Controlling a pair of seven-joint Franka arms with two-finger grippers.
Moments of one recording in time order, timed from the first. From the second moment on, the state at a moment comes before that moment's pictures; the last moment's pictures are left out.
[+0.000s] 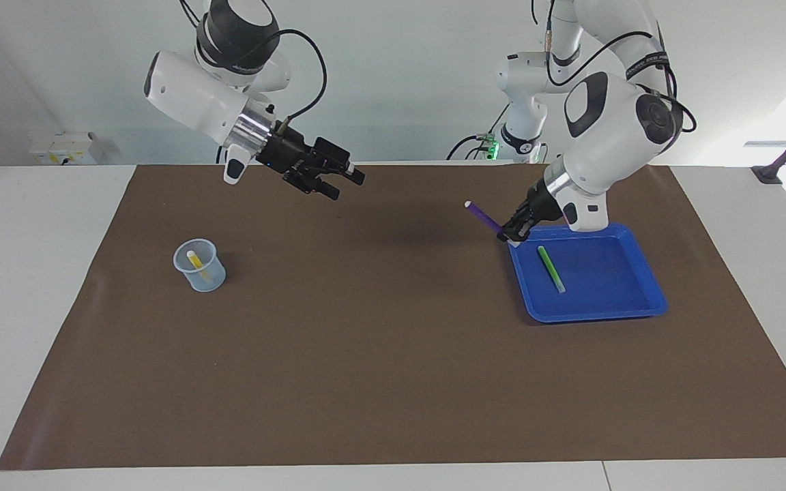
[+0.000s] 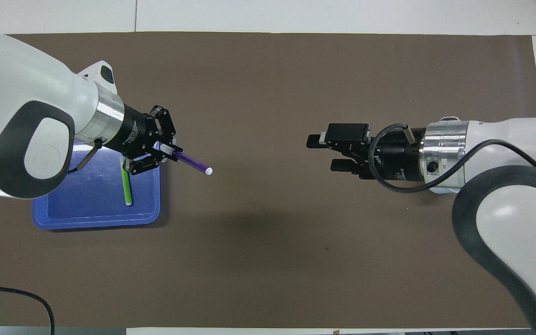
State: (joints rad) left arm -0.10 0.12 -0.25 -1.73 -0.39 1.80 -1.31; right arm 0.00 -0.13 0.27 -2.05 1.04 2.11 0.18
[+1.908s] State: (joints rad) left arm -0.24 0.09 -0.29 -1.78 -0.63 2.01 -1.82; right arm 0.19 -0.12 0.28 -2.10 1.04 2.46 0.33
